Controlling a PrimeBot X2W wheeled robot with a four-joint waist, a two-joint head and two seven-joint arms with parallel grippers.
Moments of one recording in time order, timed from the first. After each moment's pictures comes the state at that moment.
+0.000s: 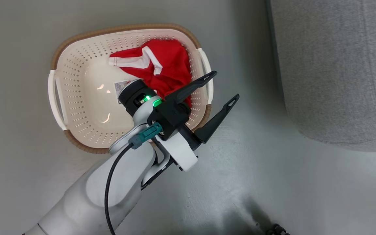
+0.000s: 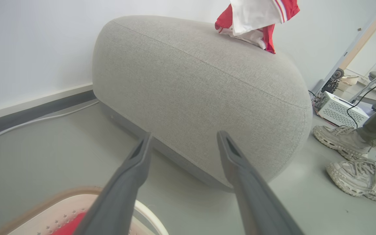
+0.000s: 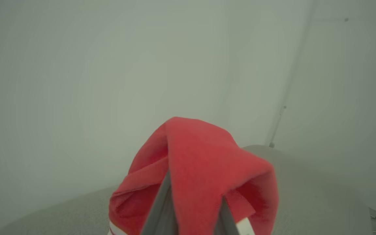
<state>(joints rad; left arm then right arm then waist) -0.75 0.18 -0.84 0.32 -0.40 -0.13 -0.26 -1.30 -0.32 -0.76 0.72 -0.26 0.13 -0.26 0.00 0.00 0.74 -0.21</state>
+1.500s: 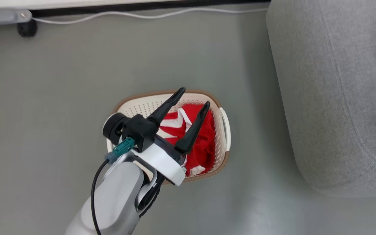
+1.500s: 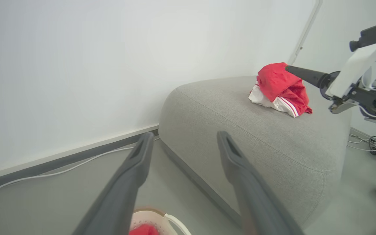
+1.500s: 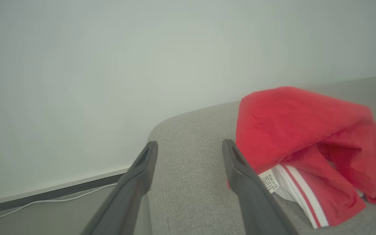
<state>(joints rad) -0.53 0.09 -0.59 0.34 -0.40 -0.13 -0.26 -0.73 -0.24 -0.18 0.72 0.28 0.13 -0.26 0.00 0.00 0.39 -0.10</state>
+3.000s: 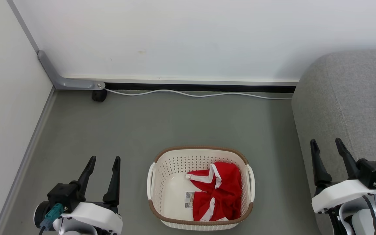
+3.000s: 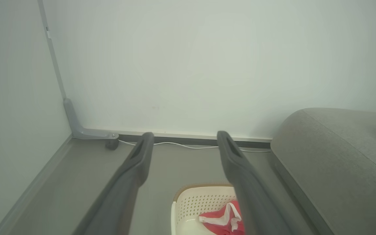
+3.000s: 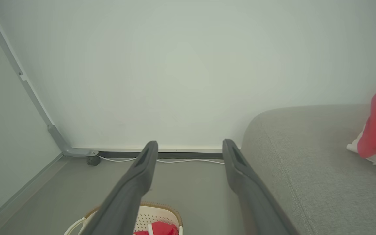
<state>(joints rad) -0.10 0.04 -0.05 0.36 -0.23 -0.13 -0.26 -0.22 -0.12 0.05 0.42 0.24 0.13 -0.26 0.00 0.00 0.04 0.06</state>
